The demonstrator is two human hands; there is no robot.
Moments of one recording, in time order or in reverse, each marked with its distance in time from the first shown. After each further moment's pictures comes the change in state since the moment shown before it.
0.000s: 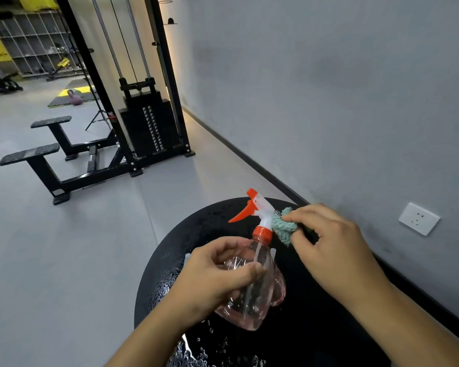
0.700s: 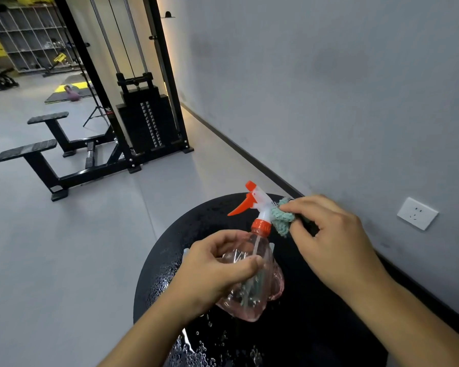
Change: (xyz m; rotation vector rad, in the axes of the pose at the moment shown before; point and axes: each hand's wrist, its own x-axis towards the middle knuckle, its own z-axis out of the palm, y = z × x) left_hand 0.002 -0.003 0.003 0.040 0.023 0.025; right_hand -0.001 -0.005 -0.003 0.046 0.046 -0.034
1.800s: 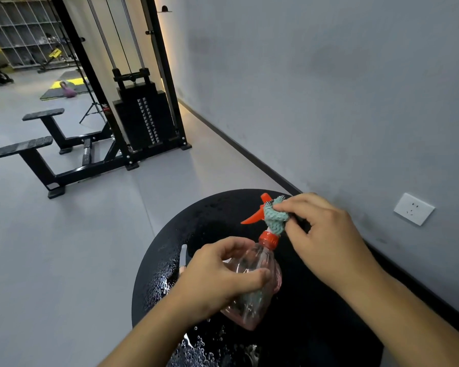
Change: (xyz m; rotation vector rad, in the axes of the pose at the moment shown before) left_hand -0.001 -0.011 0.005 0.314 -0.036 -0.012; right_hand 0.002 0.005 0.005 -0.030 -0.091 -0.014
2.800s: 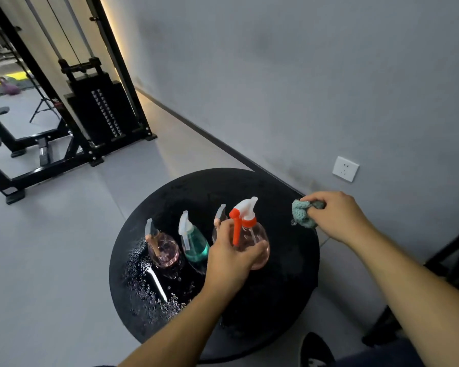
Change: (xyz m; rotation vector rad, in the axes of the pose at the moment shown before) left_hand -0.027 -0.016 0.141 -0.072 0.189 0.071; right_hand -0.077 0.115 -0.083 -0.100 -0.030 0.565
